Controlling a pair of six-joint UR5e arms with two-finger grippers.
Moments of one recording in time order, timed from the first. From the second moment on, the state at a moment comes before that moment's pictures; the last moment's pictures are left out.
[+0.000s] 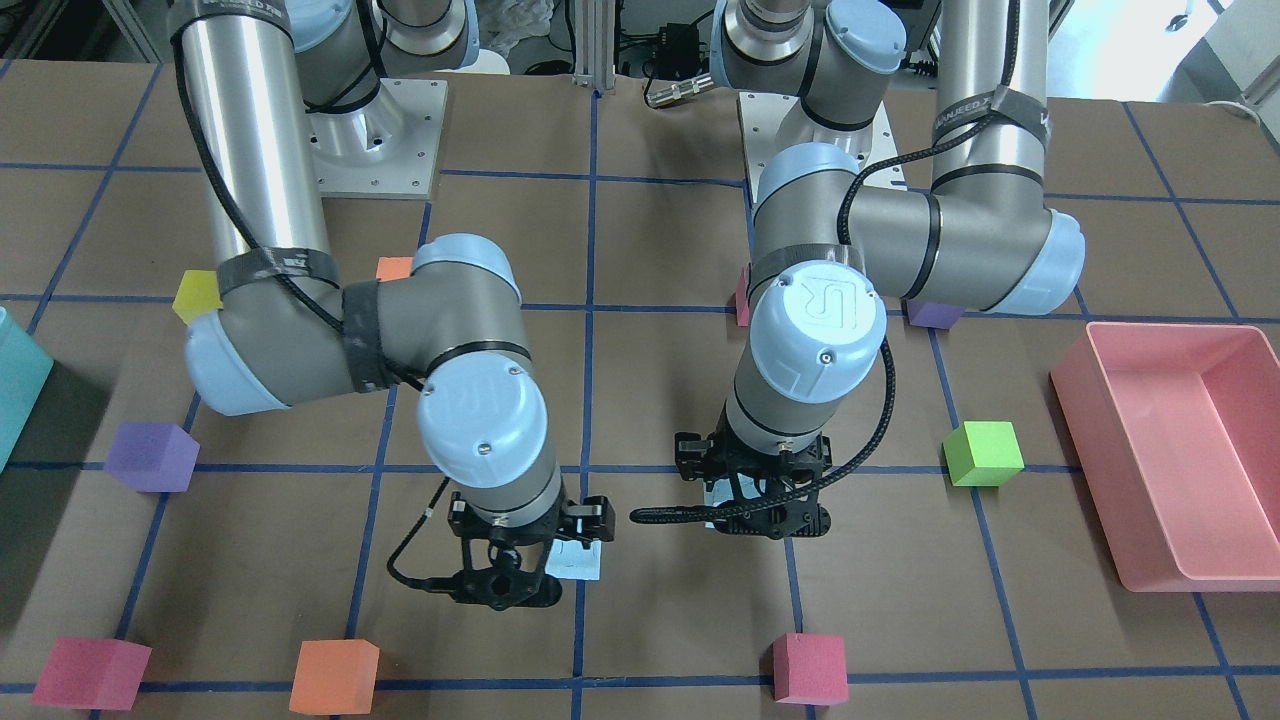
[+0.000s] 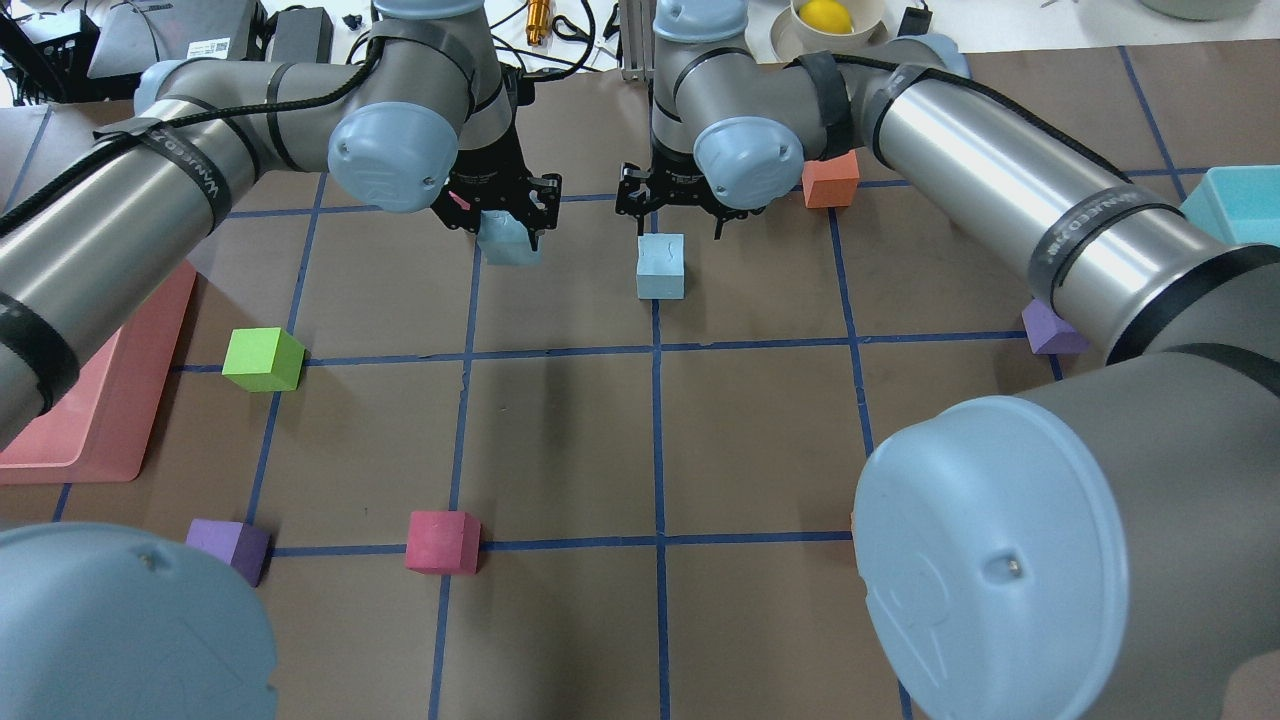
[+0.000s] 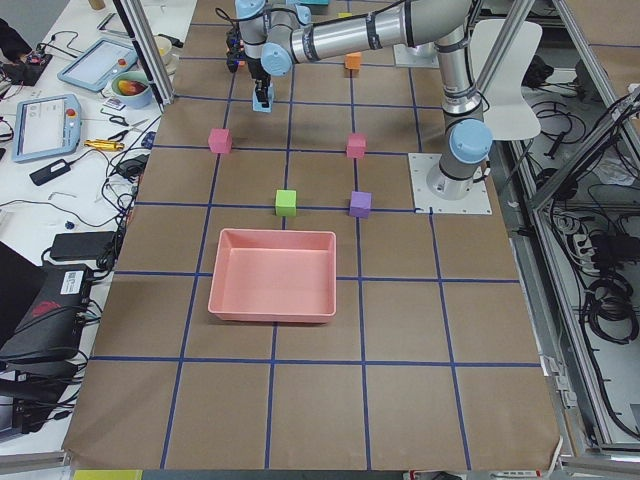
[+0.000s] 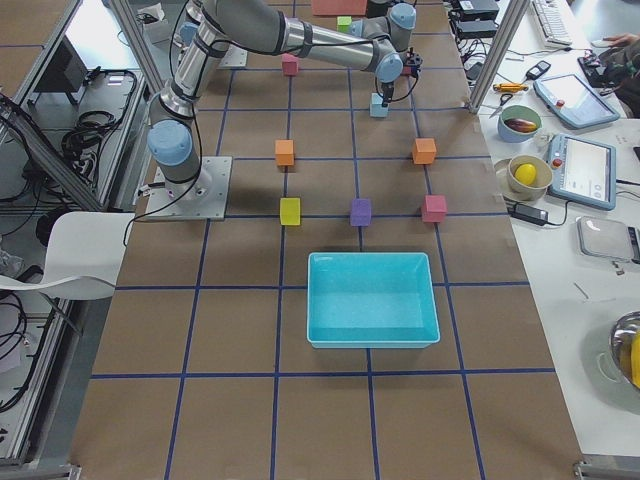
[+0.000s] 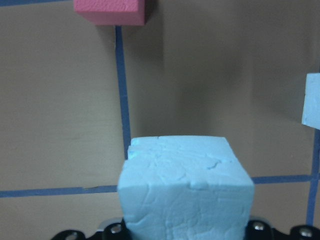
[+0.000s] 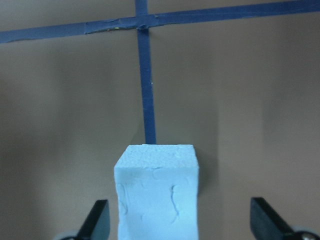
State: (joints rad) left arm -1.73 -2.04 -1.44 -1.27 1.59 -0.12; right arm 1.81 -0.93 1.28 -1.93 -1.50 0.30
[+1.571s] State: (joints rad) left arm -1.94 -2.27 -1.20 -1.28 1.54 -0.30; right arm 1.55 -1.44 1.43 -1.51 -1.58 0.06
